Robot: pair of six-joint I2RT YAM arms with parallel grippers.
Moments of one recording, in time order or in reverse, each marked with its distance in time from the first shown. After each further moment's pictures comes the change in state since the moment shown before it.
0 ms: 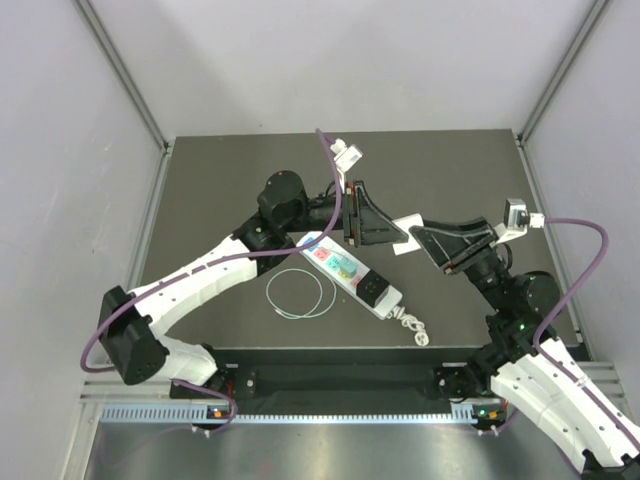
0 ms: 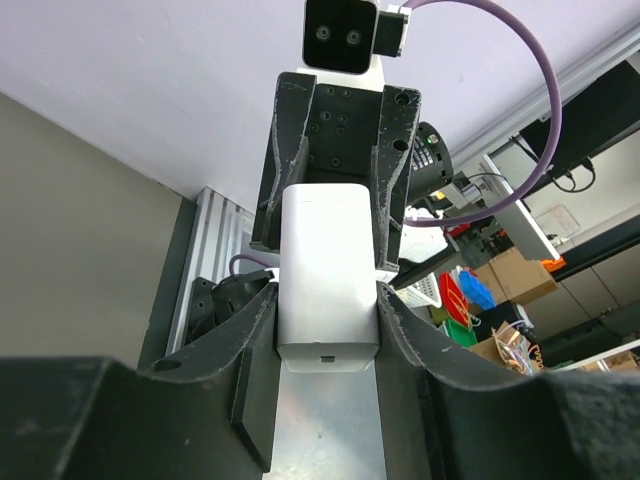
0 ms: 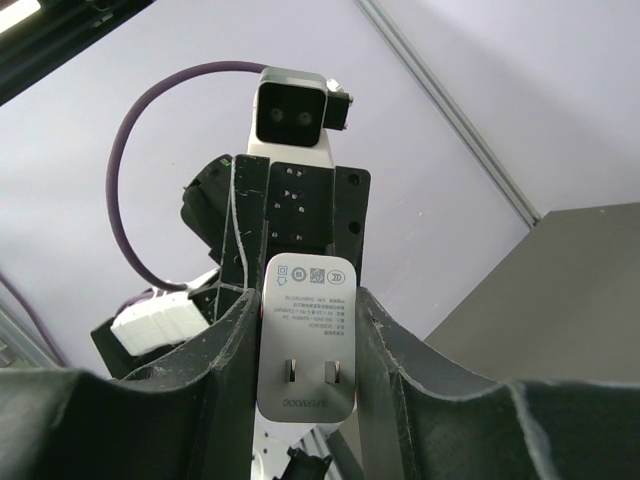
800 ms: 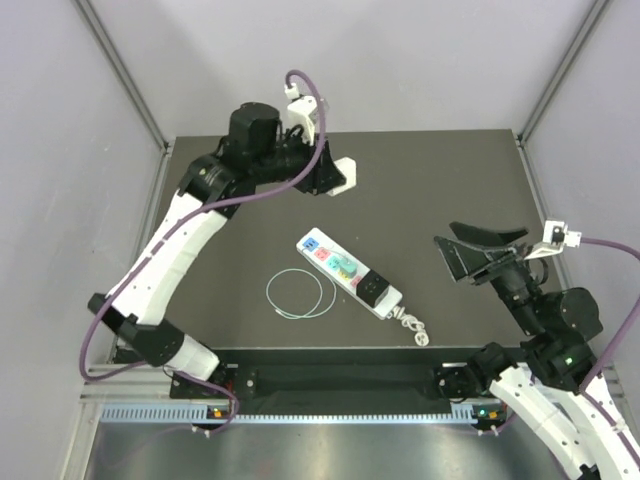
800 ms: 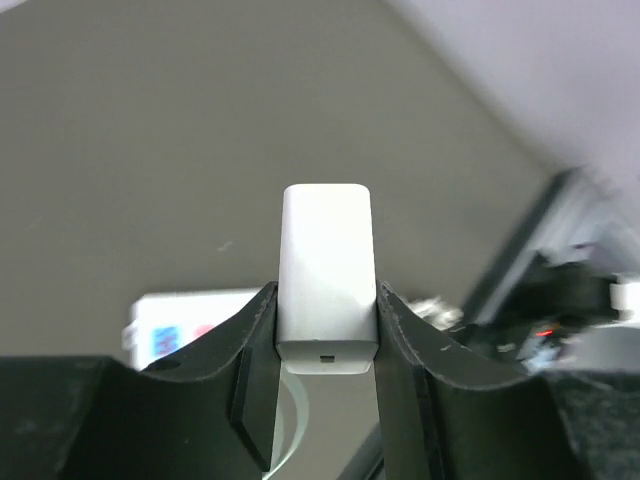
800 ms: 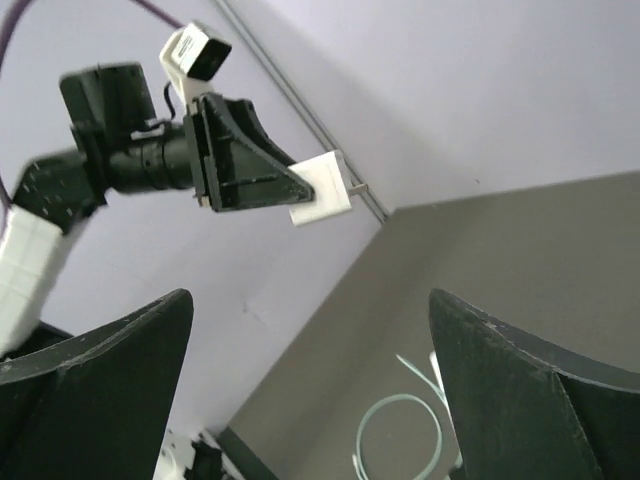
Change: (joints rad) left arm 0.224 0.095 0.613 -1.077 -0.367 0.690; right arm 0.000 -0.211 0.192 -0.568 0.192 -0.252
